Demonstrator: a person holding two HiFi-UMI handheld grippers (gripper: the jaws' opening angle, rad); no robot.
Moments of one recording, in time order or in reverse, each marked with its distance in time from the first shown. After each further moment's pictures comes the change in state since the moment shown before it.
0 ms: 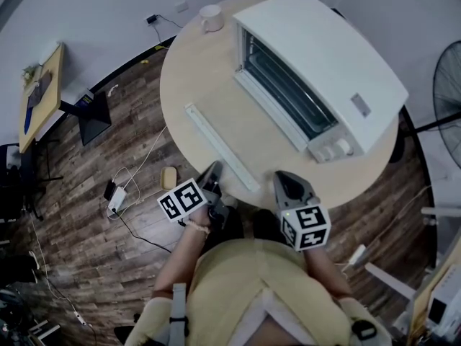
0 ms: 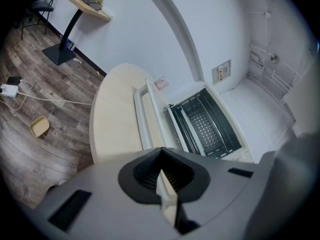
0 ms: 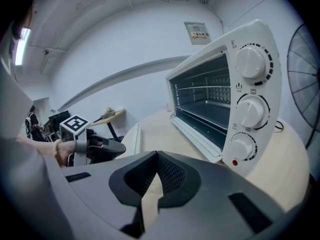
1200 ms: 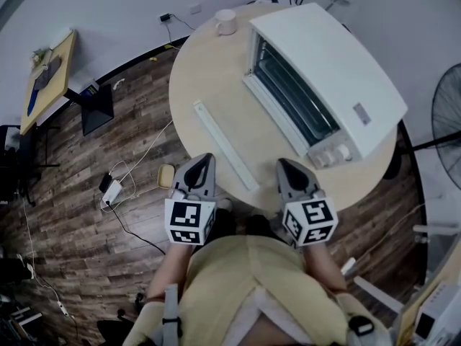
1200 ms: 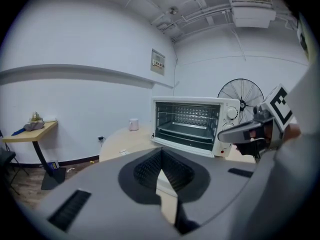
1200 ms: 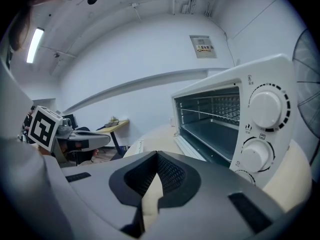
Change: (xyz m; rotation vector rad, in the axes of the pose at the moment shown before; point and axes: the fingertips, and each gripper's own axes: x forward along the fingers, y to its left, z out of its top) left arm -0.063 -0.087 0.049 1.018 -0.197 0.203; right arm -0.004 0.001 0.059 -0.049 -0.141 0.039
